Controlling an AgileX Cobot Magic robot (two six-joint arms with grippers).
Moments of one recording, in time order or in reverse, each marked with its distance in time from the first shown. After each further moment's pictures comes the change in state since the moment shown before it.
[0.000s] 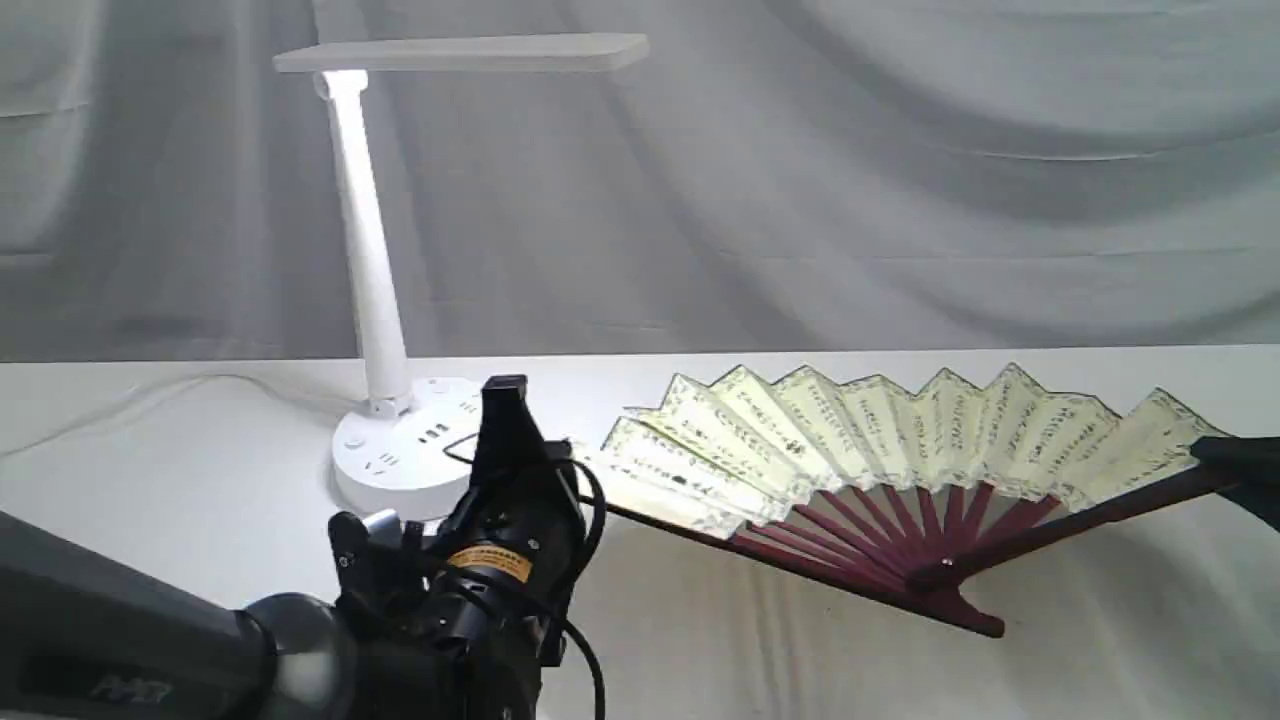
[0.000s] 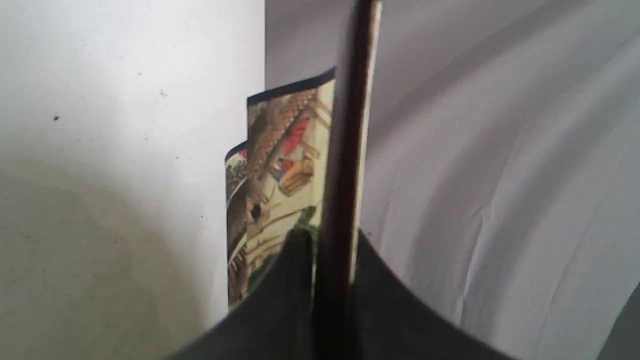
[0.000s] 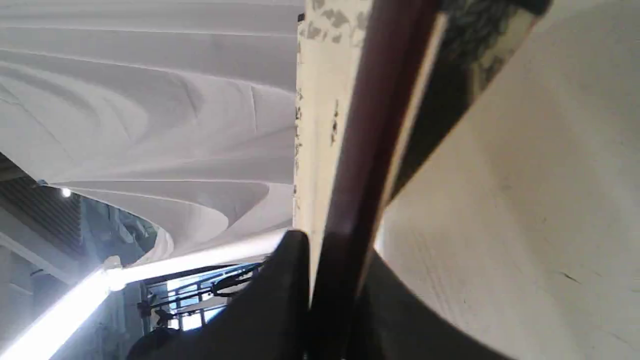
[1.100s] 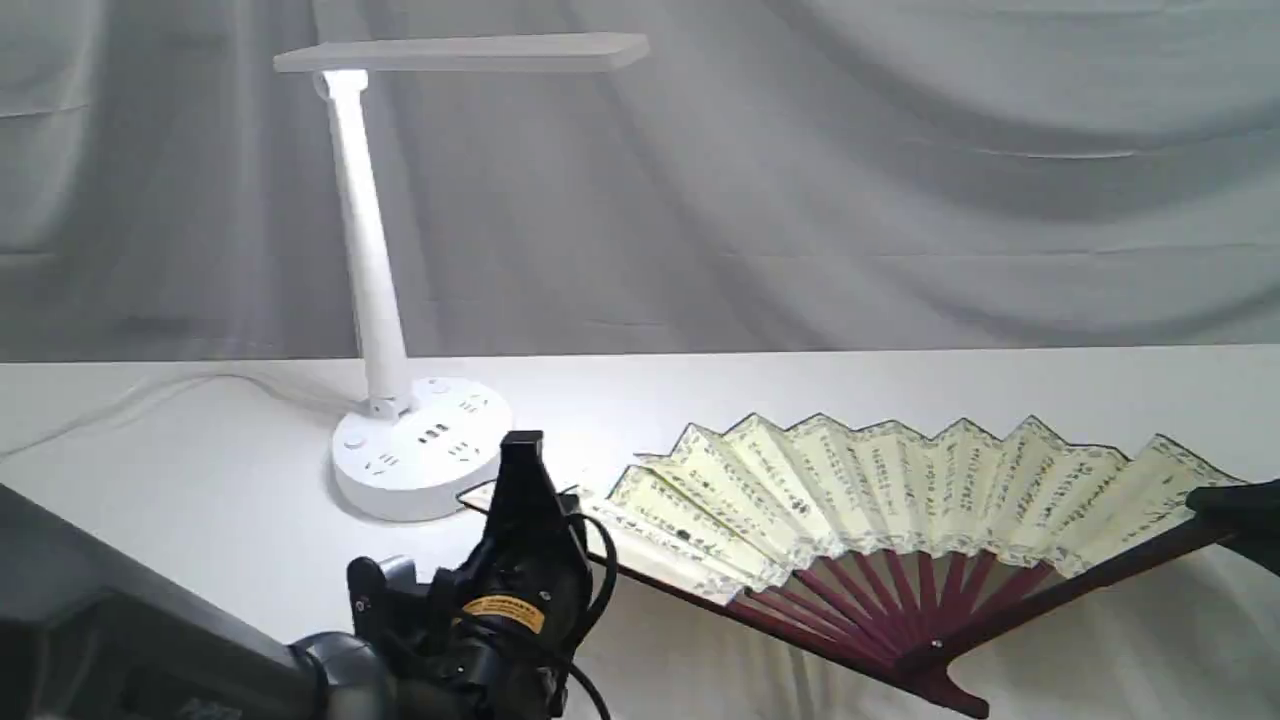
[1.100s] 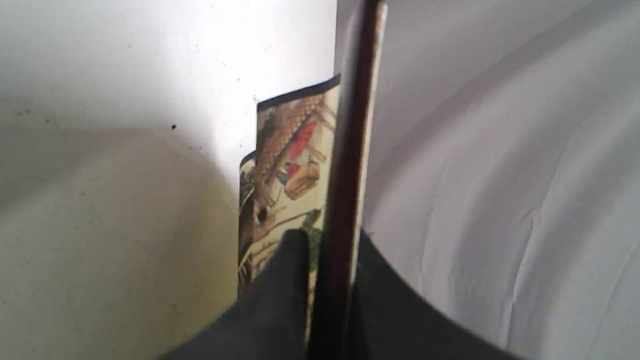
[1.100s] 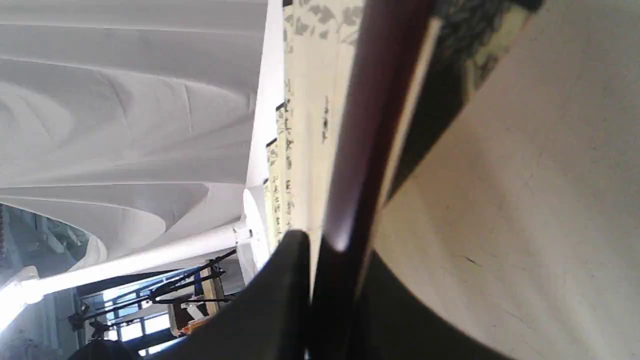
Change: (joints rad) left arm -0.001 0.090 -0.004 0.022 0.000 -0.024; right arm 0.000 0.000 0.013 -0.084 -0.096 0.002
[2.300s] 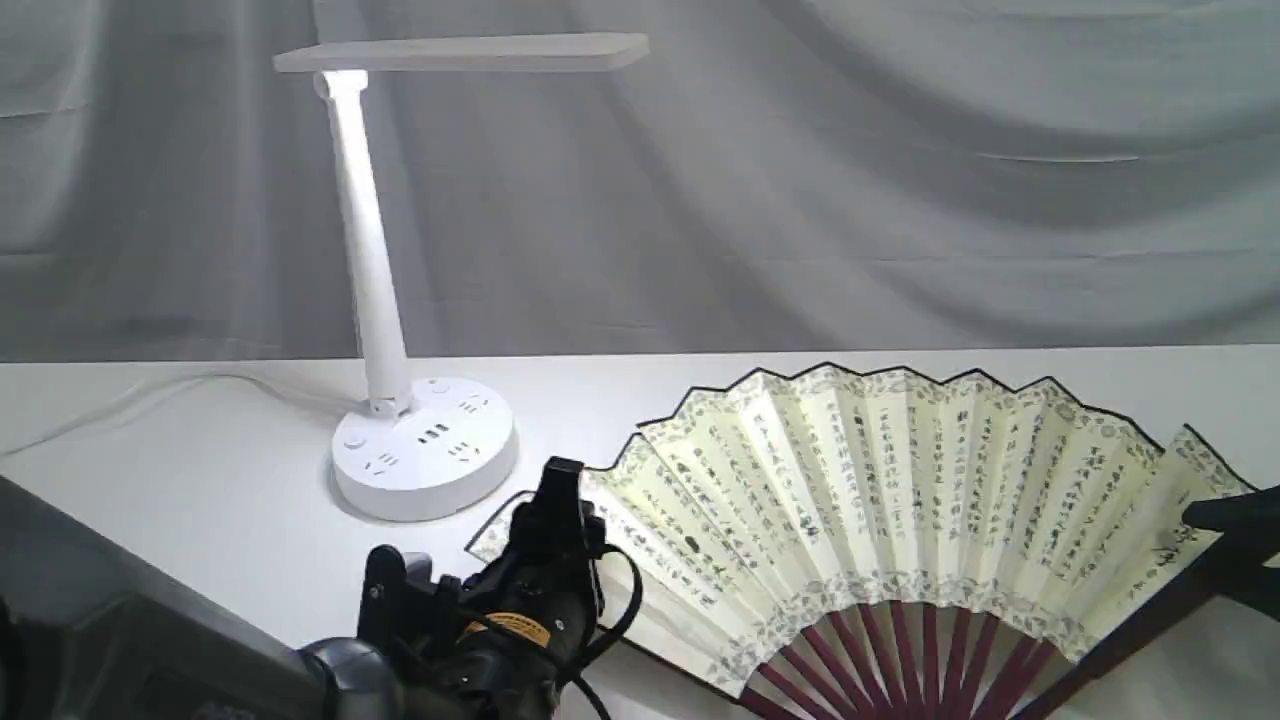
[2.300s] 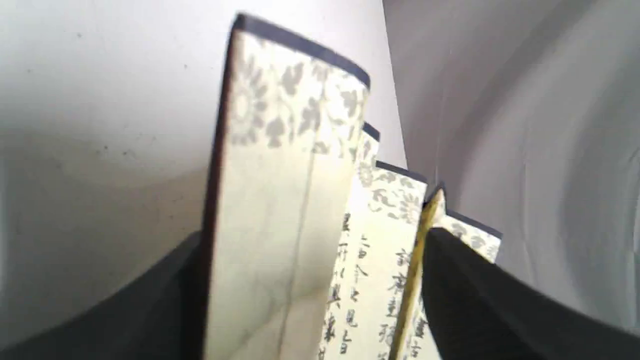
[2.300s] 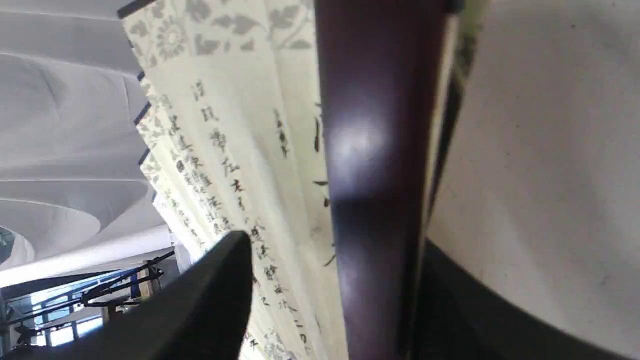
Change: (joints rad) left arm 0.000 0.016 -0.006 -0.007 0.073 0.246; right arm 0.004 0.000 0.000 -0.063 -0.078 -0.021
